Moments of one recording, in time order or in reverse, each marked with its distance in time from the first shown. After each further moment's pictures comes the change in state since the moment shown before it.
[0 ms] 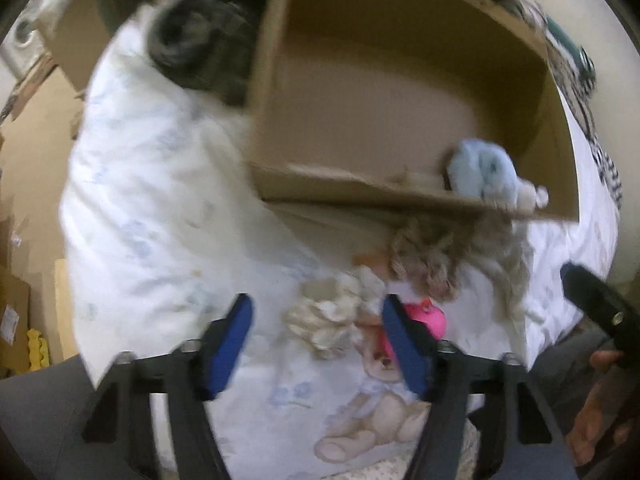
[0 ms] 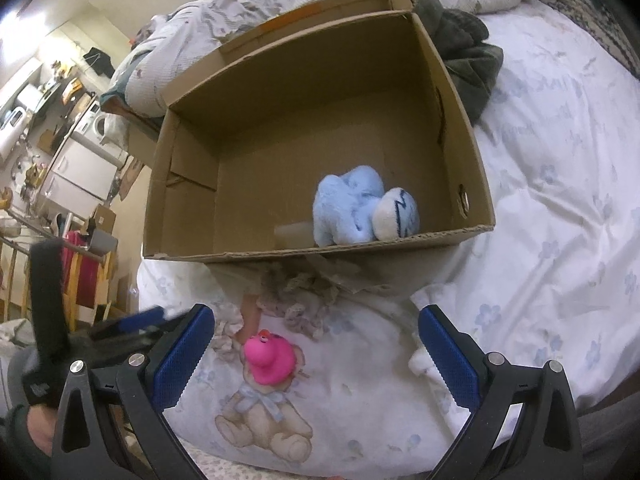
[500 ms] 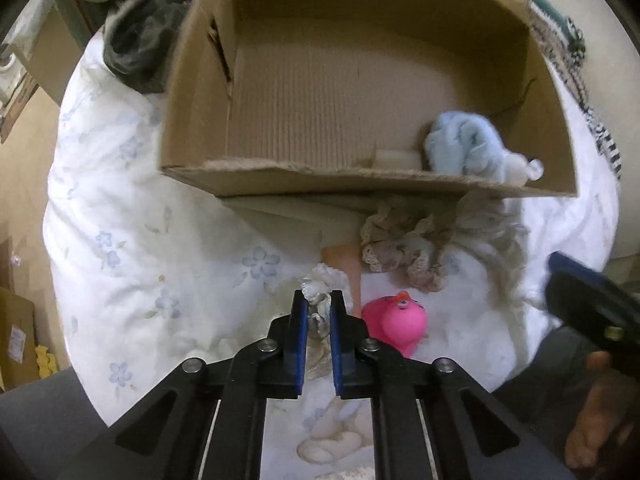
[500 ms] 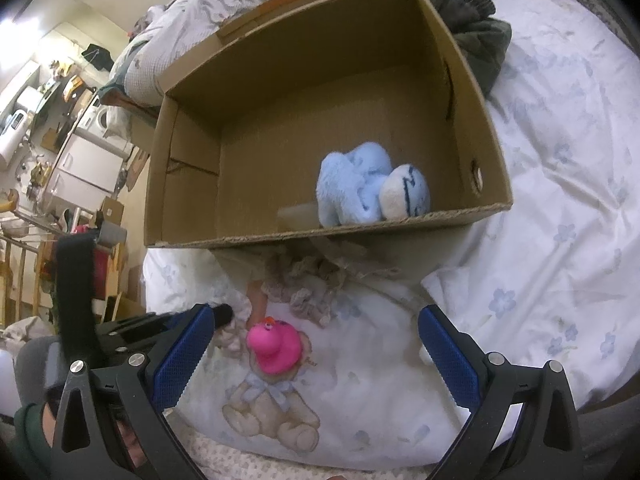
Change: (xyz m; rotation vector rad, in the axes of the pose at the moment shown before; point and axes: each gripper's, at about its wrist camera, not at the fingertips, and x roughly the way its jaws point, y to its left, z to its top) left arm 0.004 -0.028 -0.007 0.059 0.017 -0.002; right arm 0.012 -0.001 -0.002 0.009 0.082 0.031
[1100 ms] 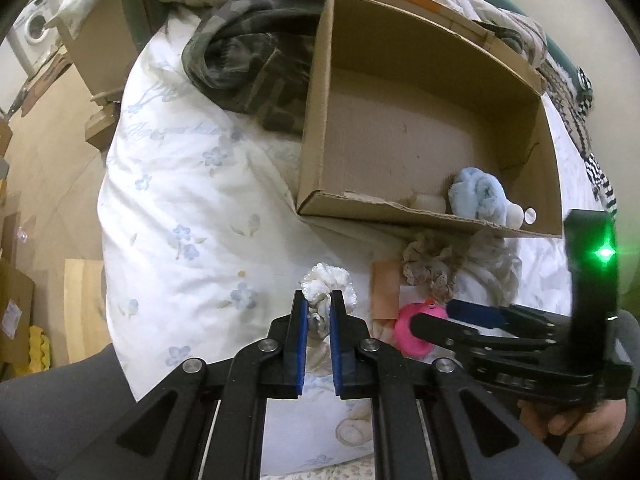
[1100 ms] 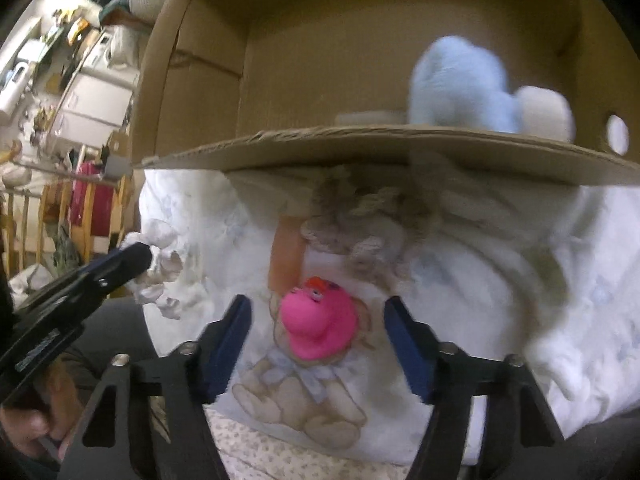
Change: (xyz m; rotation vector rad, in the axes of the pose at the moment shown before) left arm -0.048 0.049 -0.008 -0.110 -0.094 0.000; right arm 0.080 0.043 -0.007 -0.106 0.260 0.015
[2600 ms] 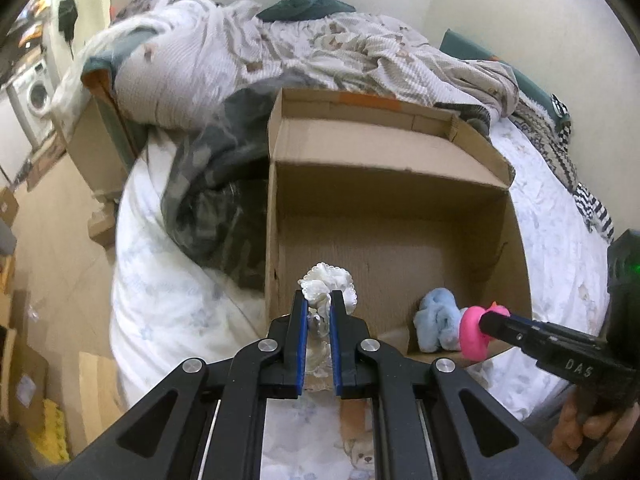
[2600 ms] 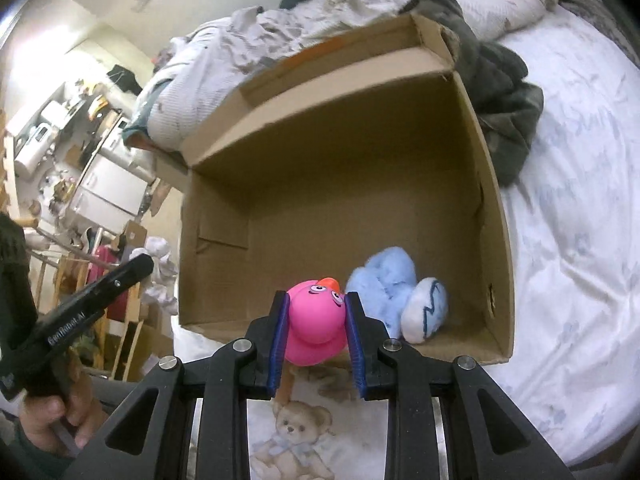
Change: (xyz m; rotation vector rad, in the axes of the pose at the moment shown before) left arm -0.036 -0.041 0.079 0.091 -0.274 0.013; right arm -0.116 -0.045 0.035 0.072 -0.389 0.054
